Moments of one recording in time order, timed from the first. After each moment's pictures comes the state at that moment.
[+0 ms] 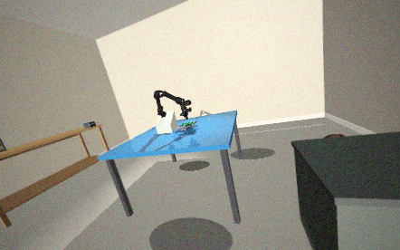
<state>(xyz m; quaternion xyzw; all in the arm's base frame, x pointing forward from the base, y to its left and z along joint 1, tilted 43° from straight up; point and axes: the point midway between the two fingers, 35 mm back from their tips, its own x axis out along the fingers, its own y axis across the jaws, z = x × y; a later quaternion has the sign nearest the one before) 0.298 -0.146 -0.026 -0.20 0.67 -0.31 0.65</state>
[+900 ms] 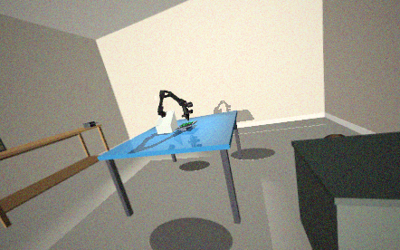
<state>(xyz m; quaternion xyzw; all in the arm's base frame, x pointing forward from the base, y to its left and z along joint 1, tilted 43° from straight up) 0.287 -0.117 -0.091 -0.19 0.67 -0.32 0.64</state>
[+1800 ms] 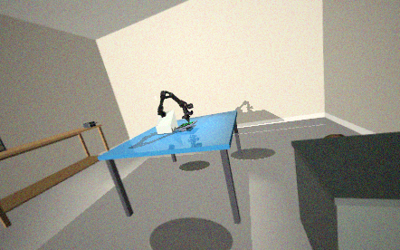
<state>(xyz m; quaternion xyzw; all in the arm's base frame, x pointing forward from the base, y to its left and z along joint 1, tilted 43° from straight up) 0.284 -0.128 -0.104 -0.19 0.67 -0.32 0.64</state>
